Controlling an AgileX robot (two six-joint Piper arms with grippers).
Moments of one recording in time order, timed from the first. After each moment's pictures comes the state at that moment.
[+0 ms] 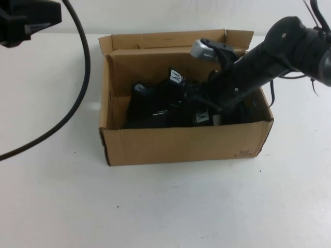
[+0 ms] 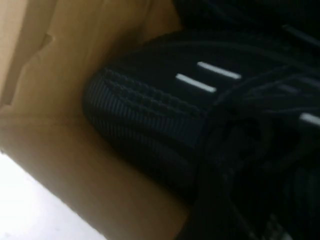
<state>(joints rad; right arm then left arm) 0.35 2.04 -1.70 0.73 1.00 -0.34 -0.01 1.17 -1.22 -1.05 0.88 0.97</state>
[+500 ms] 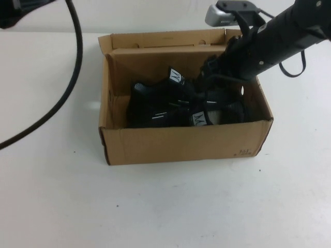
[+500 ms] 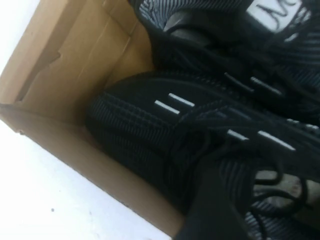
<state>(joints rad) 0.35 1.86 -1.70 0.53 0.98 -0.32 -0.01 1.14 -1.23 -1.16 0.88 0.98</state>
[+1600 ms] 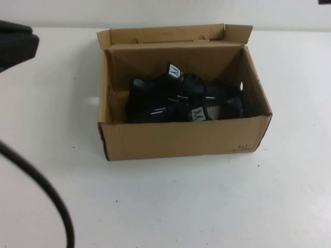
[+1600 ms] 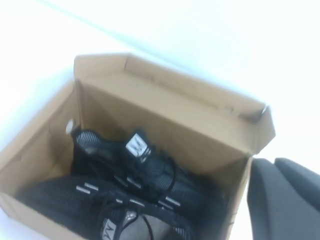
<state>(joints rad) 0.28 1.27 -1.54 0.29 0.82 -0.33 -0.22 0.85 -1.24 -0.65 0.98 0.97</state>
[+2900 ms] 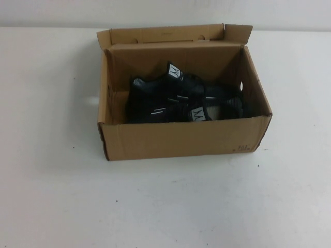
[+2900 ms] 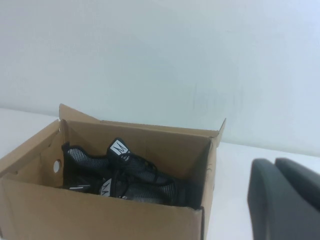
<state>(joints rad) 0.28 0.24 -0.37 0.39 0.19 -0.32 -0.24 0.41 -0.83 -0.64 0.75 0.76</state>
